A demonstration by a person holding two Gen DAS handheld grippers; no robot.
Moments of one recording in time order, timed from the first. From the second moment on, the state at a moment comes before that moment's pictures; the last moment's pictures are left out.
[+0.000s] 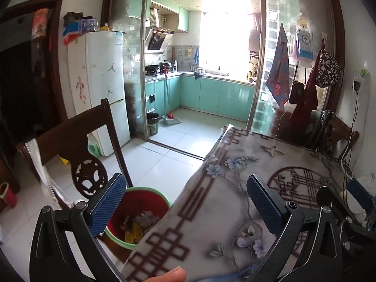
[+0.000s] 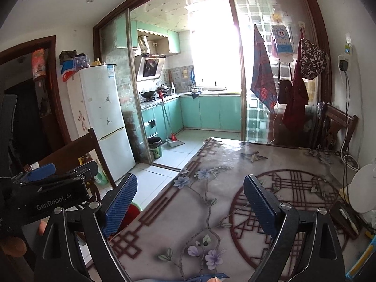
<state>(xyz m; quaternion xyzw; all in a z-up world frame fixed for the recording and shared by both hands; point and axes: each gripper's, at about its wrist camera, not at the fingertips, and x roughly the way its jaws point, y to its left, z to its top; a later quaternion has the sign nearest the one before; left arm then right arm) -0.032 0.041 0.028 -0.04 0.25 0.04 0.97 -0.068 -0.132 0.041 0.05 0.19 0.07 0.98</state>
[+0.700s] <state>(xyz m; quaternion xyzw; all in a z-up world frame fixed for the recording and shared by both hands) -0.027 0.026 0.028 -0.03 0.27 0.02 0.96 -0.067 -0.165 0.041 0.07 0.21 0.03 0.97</state>
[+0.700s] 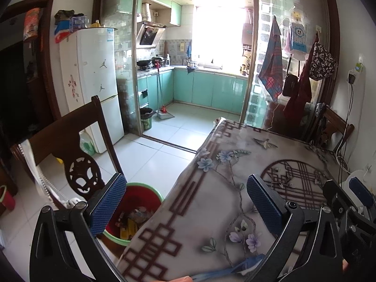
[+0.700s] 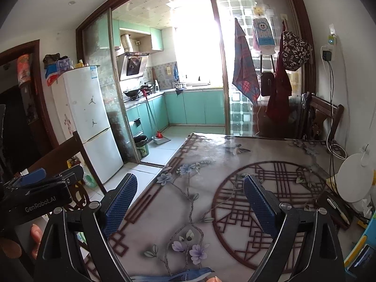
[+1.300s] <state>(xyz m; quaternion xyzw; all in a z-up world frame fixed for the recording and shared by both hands) -0.026 0.026 0.027 -0.03 0.27 0.02 0.96 -0.062 -0.167 0.038 0.07 0.22 0.03 0.97</state>
